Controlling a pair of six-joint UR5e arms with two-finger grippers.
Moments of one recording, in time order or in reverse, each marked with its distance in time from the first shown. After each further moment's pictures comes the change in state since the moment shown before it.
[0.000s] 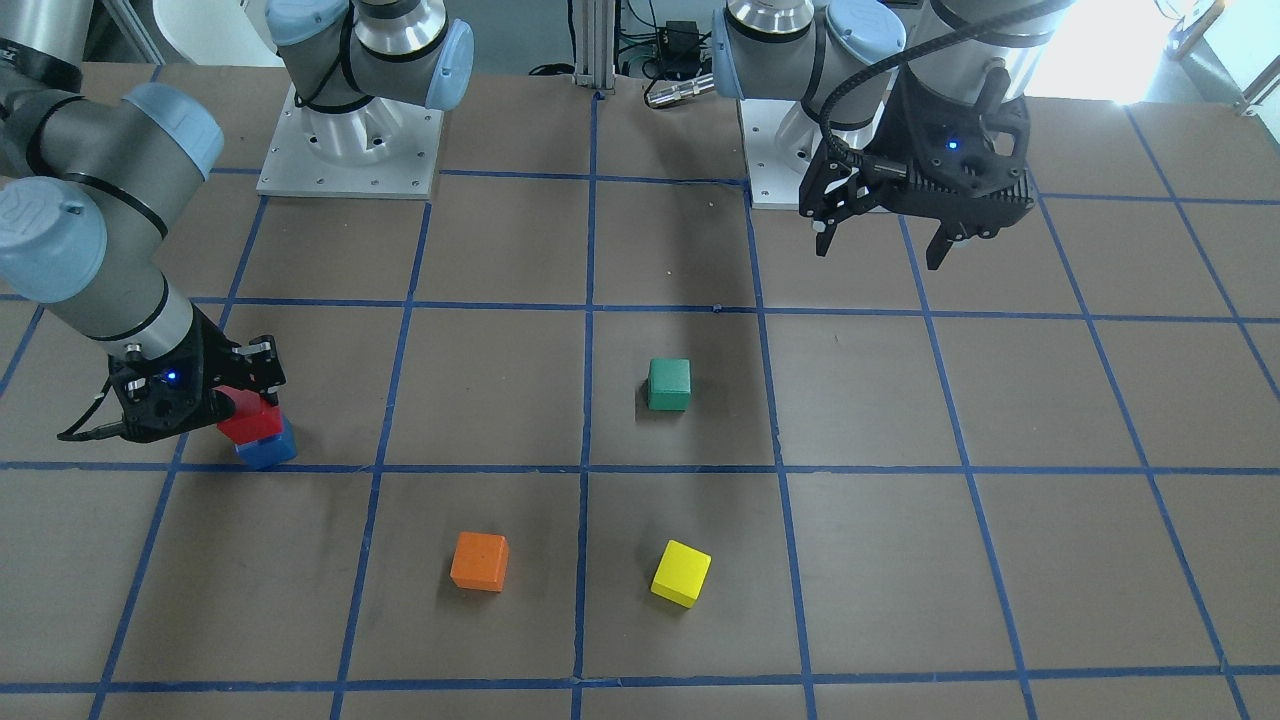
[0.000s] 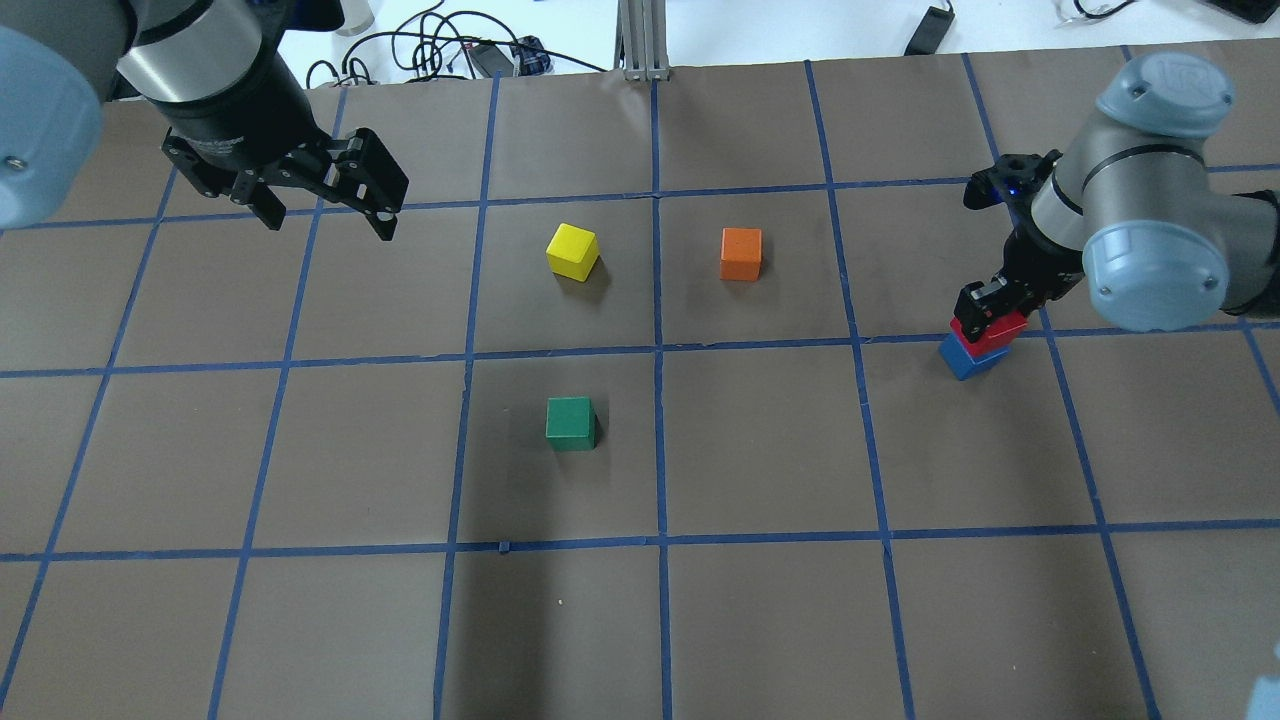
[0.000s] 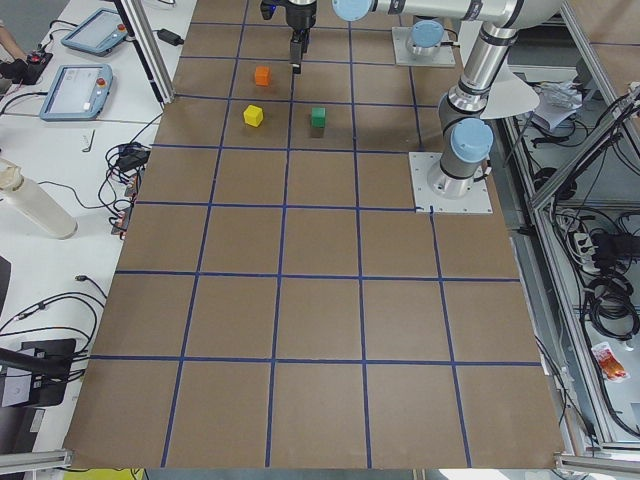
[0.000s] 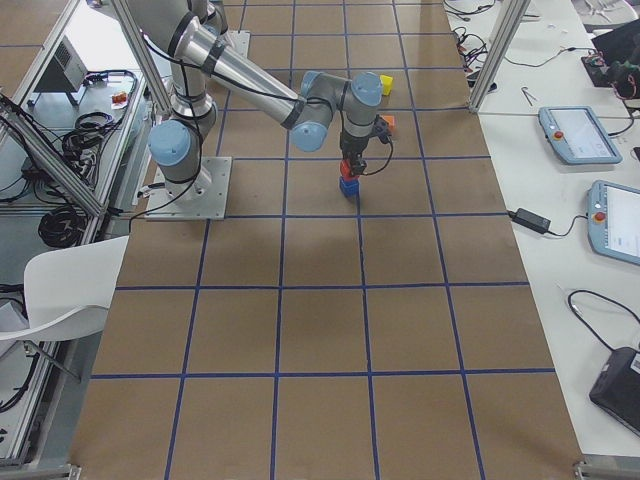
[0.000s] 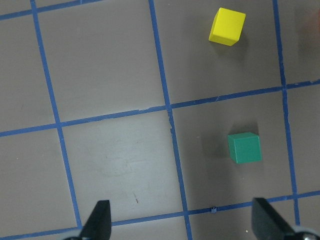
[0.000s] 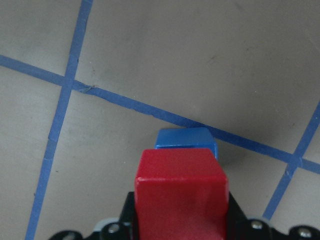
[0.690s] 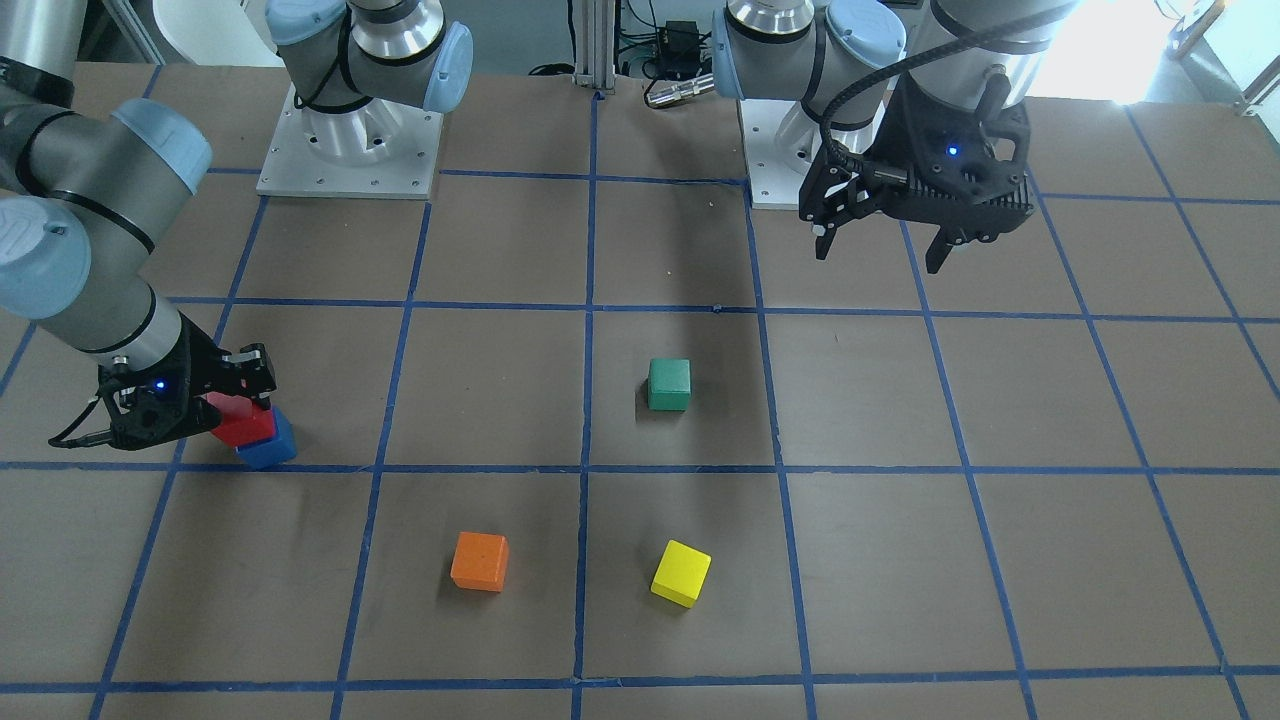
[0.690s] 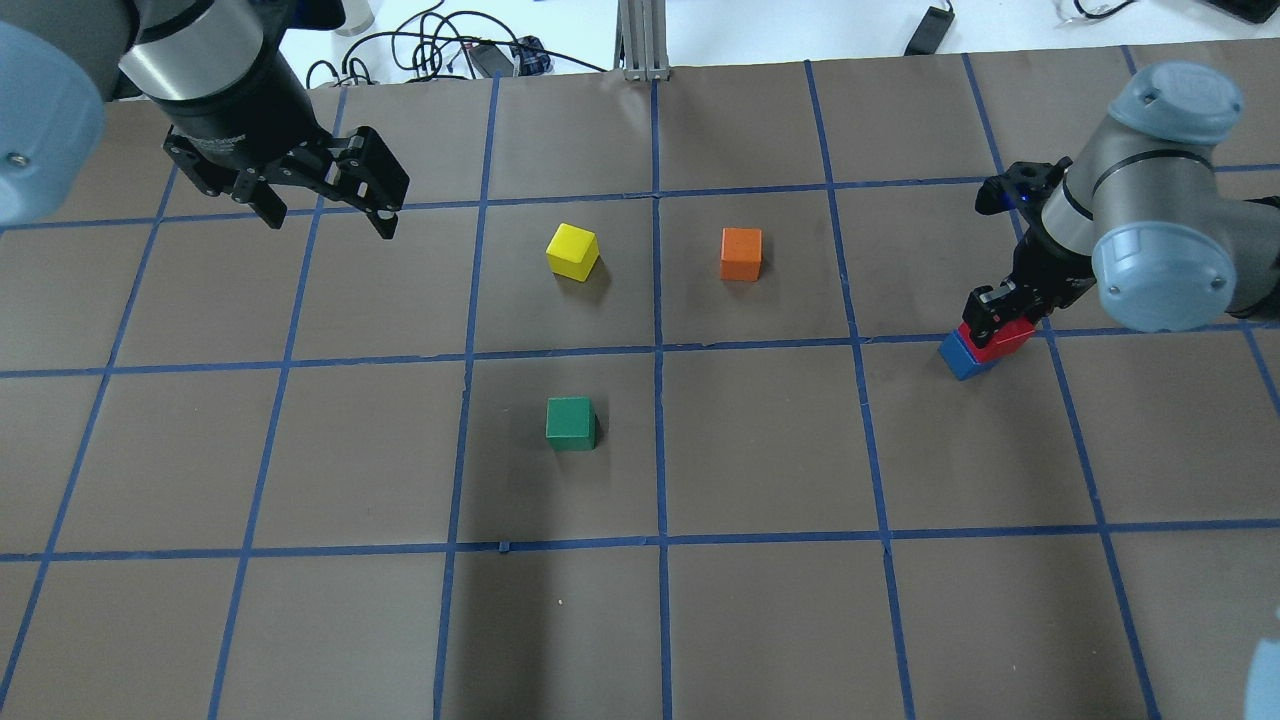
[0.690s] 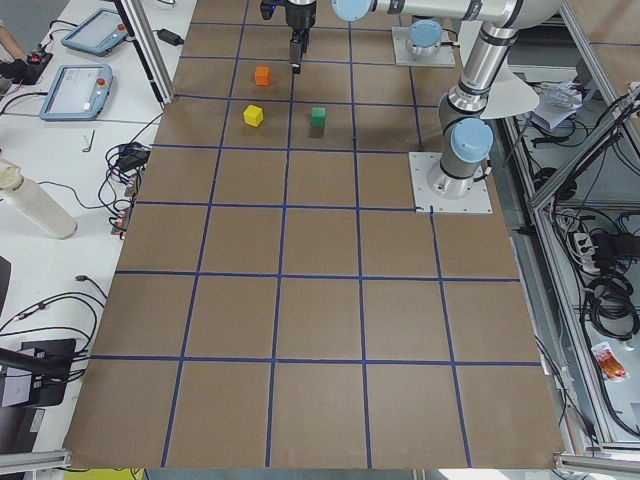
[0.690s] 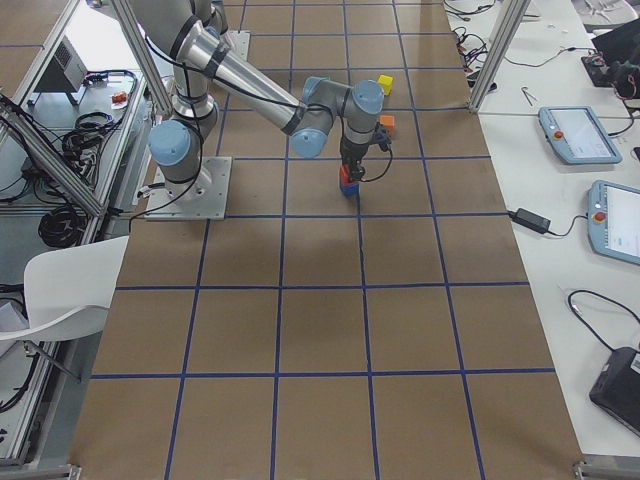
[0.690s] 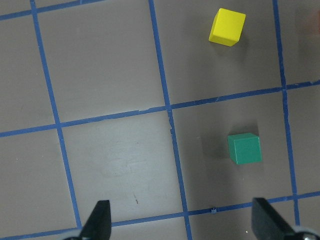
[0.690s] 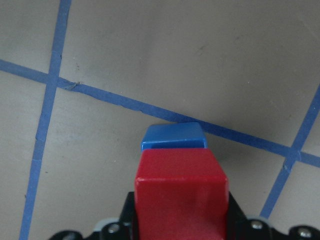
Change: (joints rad) left arm 0.000 -0.003 0.003 0.000 0.000 -0.001; right arm -0.019 0.013 0.002 0.002 0.006 0.012
